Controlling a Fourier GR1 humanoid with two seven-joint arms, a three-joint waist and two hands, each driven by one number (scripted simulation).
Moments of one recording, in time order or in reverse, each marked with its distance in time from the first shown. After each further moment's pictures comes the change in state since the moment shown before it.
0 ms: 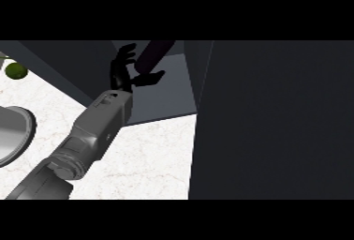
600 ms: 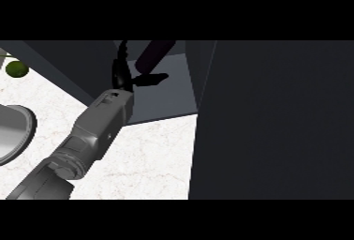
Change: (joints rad) left arm -0.004 -0.003 0.002 -0.005 0.000 -0.047 -0.003; right arm 0.000 0.006 0.009 0.000 0.000 -0.008 0.004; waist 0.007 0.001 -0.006
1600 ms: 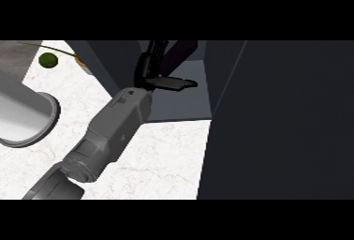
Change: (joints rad) left arm 0.016 -0.063 0.075 -0.176 0.058 -0.557 -0.176; right arm 0.002 -0.039 -0.016 -0.013 0.022 -0.058 0.065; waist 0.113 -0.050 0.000
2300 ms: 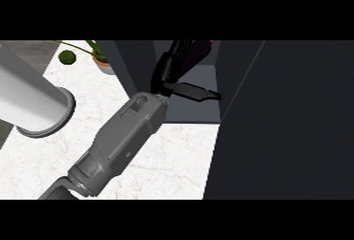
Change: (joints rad) left arm 0.126 -0.020 -0.103 -0.417 -0.073 0.097 0.166; right arm 0.019 -0.041 -0.006 -0.007 0.018 -0.031 0.027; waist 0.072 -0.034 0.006
